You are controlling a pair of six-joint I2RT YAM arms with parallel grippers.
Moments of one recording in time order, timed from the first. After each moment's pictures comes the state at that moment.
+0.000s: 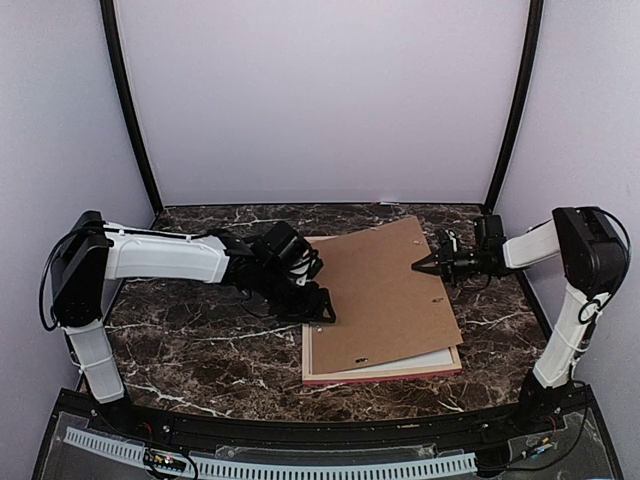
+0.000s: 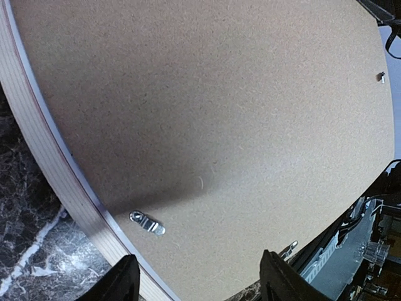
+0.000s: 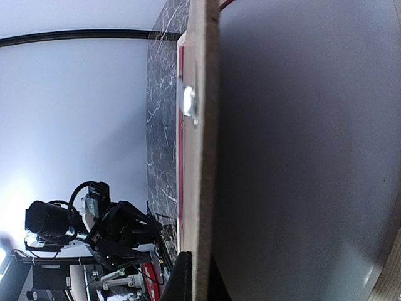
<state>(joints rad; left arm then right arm) -0.89 1.84 1.27 -0.45 0.30 -0.66 0.11 1.83 0.88 0.13 -1.08 0.68</state>
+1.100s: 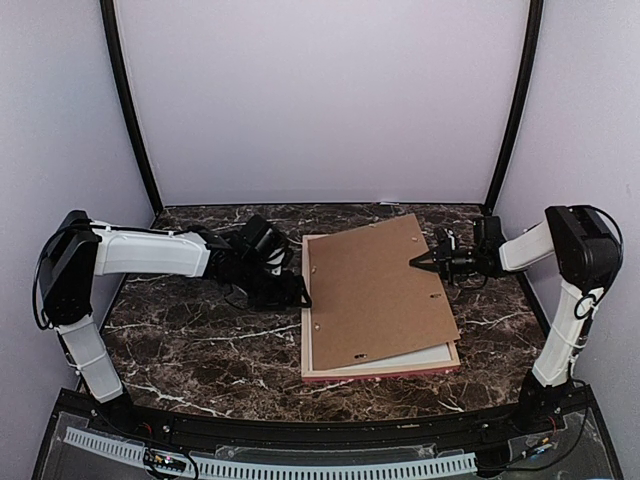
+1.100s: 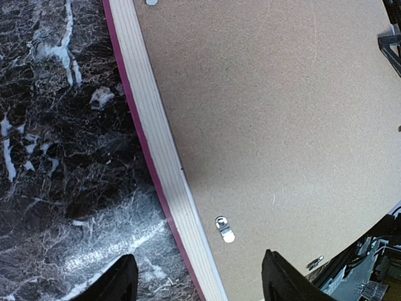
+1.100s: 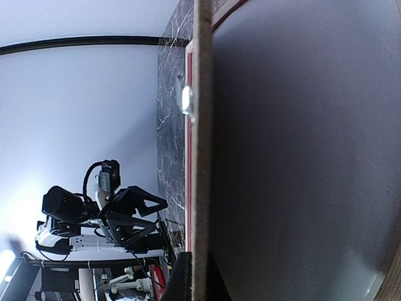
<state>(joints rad) -0.78 1.77 1.18 -0.41 0.23 -0.68 0.10 1.88 0.88 0.31 -1.11 0.81</state>
